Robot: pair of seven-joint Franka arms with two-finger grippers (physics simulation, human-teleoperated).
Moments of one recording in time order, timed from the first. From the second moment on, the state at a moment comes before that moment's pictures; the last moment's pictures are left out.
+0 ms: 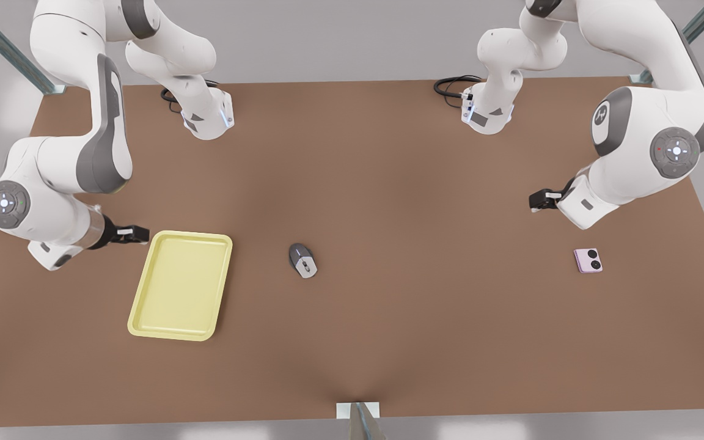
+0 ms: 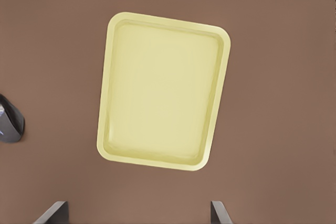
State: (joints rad) left arm -0.13 0.21 0.01 -1.39 -0.03 1.42 -0.08; right arm 0.00 0.28 0.02 -1.43 -0.03 1.55 -0.02
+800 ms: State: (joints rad) left arm 0.30 0.51 0.09 -1.94 -0.01 2.37 0.12; right arm 0.00 0.29 0.02 -1.44 -0.03 1.60 -0.03
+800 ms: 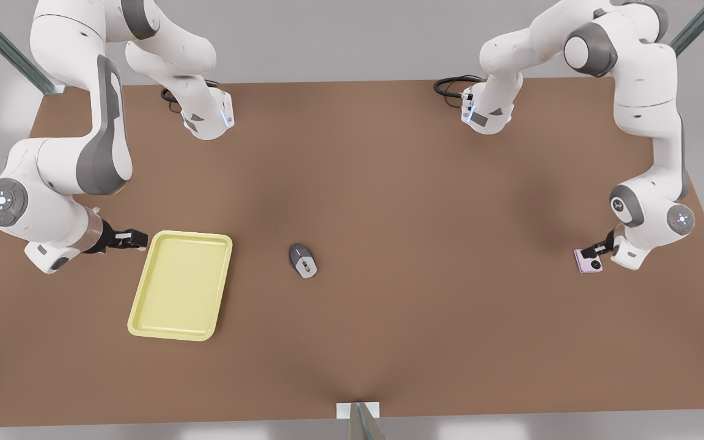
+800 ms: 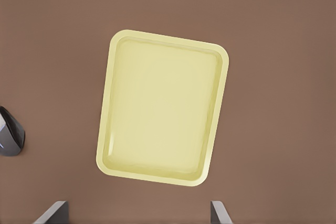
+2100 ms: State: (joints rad) left arm 0.30 0.65 0.09 -1.85 -0.02 2.43 0.43; right arm 0.01 0.29 0.03 -1.41 -0.02 1.57 -0.02
